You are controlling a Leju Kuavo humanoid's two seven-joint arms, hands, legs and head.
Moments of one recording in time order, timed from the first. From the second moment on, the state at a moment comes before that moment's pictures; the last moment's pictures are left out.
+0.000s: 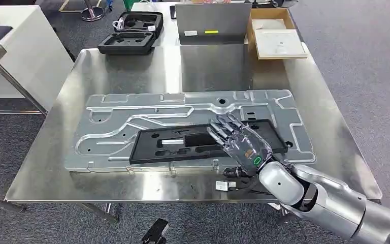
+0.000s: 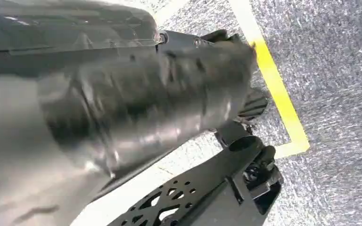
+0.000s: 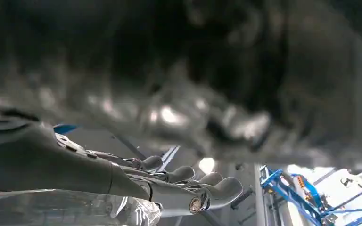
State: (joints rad) left arm -0.19 -0.06 -1.07 -0.20 0.90 0.36 -0.17; right arm -0.85 -0.51 1.17 -1.29 1.53 0.02 0.12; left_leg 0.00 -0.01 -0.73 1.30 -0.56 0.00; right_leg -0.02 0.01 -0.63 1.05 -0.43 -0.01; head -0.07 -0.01
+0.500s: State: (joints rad) left arm -0.19 -0.07 -1.07 -0.20 0.89 0.36 -0.17; right arm -0.79 -0.44 1.01 -1.51 1.55 -0.30 0.30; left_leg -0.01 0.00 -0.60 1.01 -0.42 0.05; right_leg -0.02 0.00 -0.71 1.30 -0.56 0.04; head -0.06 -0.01
